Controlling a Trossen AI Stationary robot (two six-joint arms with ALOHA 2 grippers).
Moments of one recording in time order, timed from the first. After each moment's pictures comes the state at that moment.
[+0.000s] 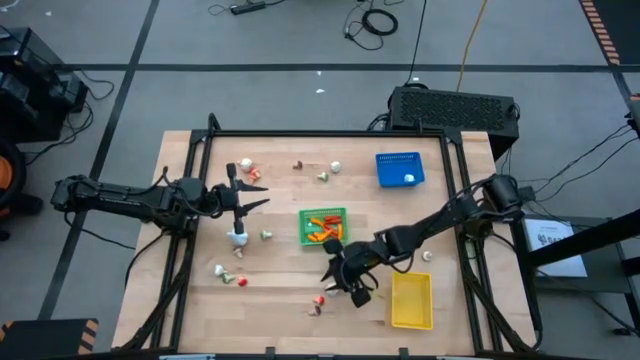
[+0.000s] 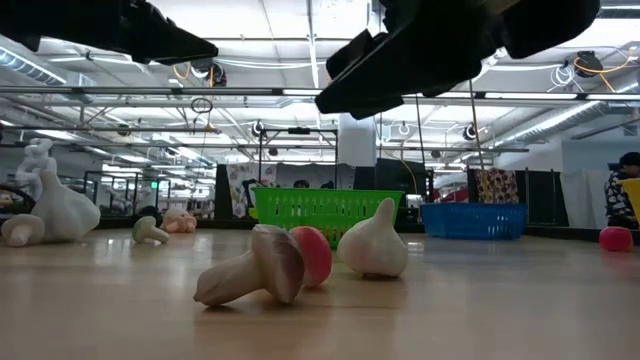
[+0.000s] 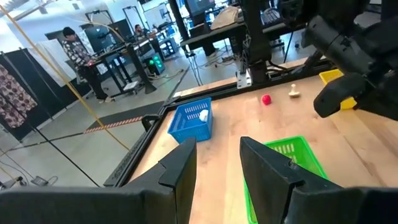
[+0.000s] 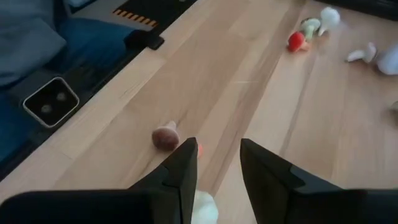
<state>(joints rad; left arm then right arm) -0.04 0.65 0.37 0.19 -0.22 0.33 0.33 1.79 1.01 0.21 -0.13 -0.09</state>
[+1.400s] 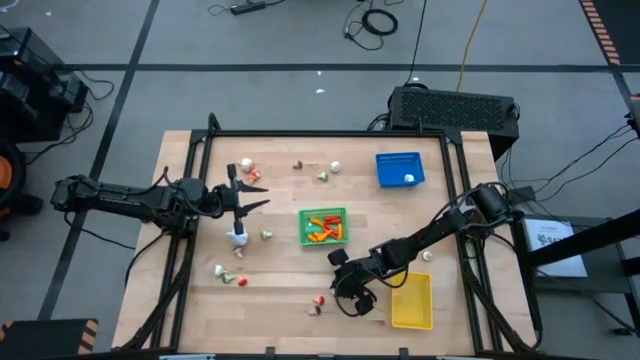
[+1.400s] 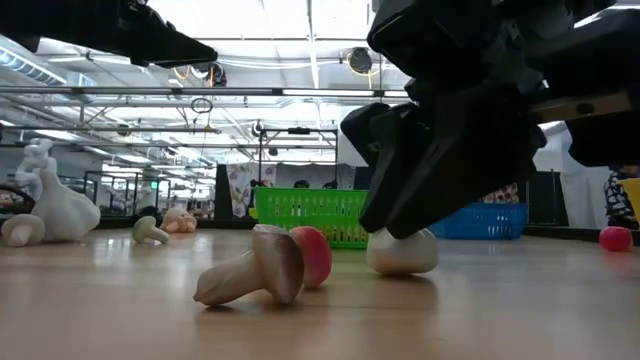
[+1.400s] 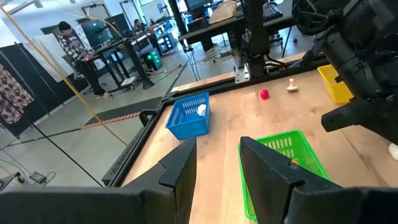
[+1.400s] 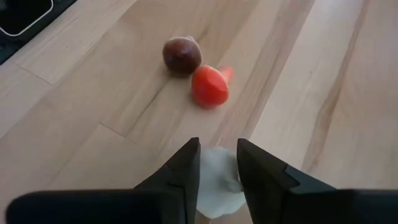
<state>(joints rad) -0.04 0.65 0.37 0.17 -0.21 0.32 0.39 1.91 1.01 0.12 -0.05 -0.10</state>
